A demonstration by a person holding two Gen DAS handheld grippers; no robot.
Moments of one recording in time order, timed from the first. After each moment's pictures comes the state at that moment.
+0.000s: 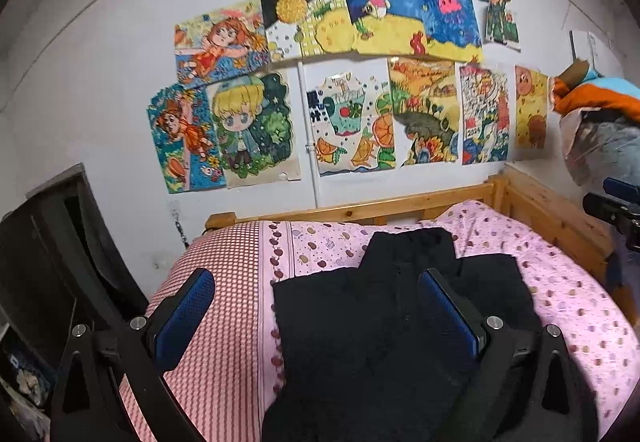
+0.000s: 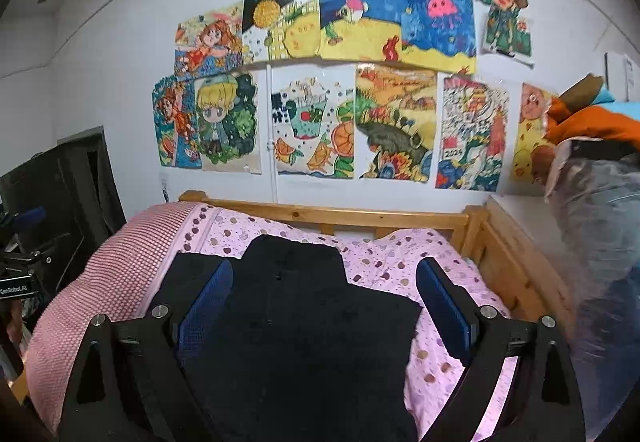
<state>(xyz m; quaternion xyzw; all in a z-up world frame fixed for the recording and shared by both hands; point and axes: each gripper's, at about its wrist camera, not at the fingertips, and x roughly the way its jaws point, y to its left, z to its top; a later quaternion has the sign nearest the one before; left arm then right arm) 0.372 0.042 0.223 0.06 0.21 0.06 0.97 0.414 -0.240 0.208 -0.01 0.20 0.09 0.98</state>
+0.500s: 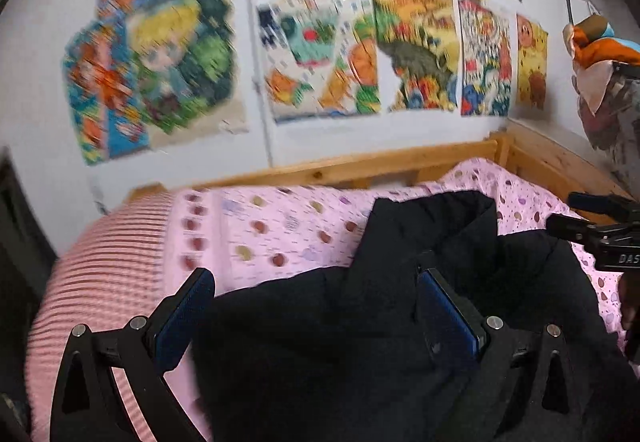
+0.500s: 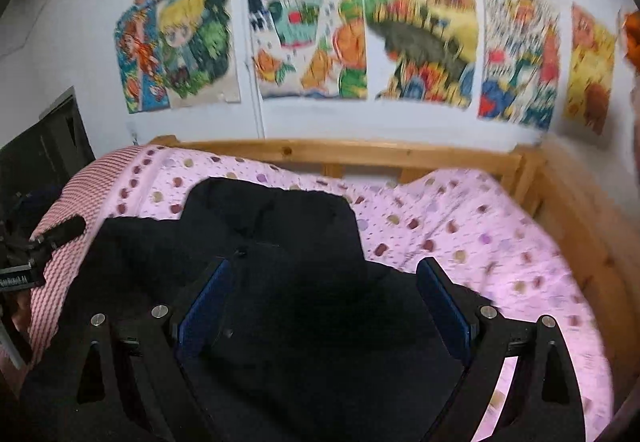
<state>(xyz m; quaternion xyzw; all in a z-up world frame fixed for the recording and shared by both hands) 0.578 0.050 0.096 0.05 0.28 -0.03 0.96 0.611 -0.206 0.068 0.02 0.31 0.11 0.94</state>
